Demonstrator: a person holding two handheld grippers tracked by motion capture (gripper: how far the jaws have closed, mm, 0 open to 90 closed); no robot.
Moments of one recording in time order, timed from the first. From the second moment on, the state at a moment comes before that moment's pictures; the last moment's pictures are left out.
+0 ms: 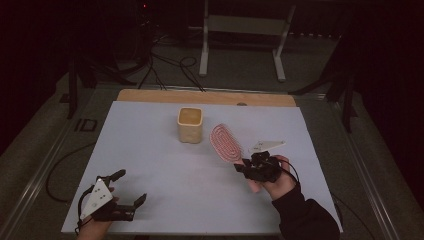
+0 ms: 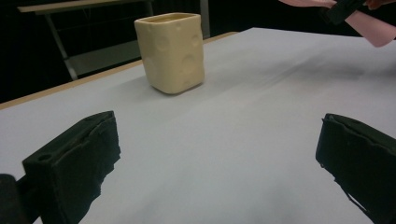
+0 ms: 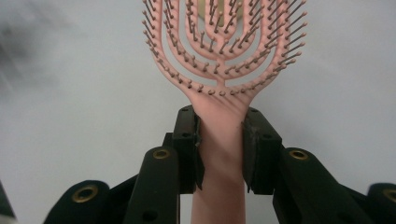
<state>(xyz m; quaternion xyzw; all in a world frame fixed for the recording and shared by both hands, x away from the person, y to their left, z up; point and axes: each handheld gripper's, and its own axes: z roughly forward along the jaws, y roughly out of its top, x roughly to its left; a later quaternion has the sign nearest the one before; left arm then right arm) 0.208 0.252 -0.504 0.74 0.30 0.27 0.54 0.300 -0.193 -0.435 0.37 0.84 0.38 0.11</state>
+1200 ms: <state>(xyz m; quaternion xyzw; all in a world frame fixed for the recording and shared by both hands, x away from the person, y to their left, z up) 0.208 0.252 -0.504 0.74 0.29 0.27 0.54 0.324 -0.167 -0.406 0.29 0.81 0.49 0.13</state>
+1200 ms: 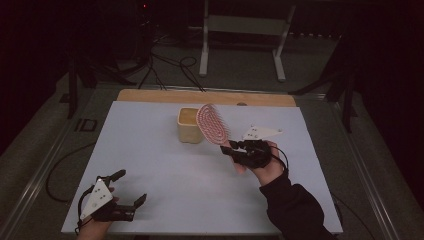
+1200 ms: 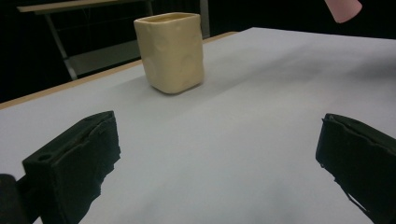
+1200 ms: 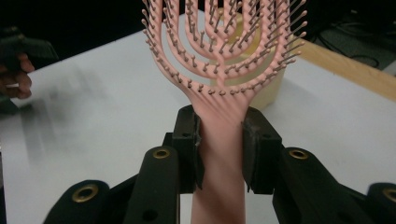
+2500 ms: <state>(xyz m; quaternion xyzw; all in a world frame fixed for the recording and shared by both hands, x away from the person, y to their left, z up) 0.208 0.254 -0.505 0.74 0.30 0.27 0.54 0.384 -0.122 -0.369 0.25 0.79 0.53 0.16</state>
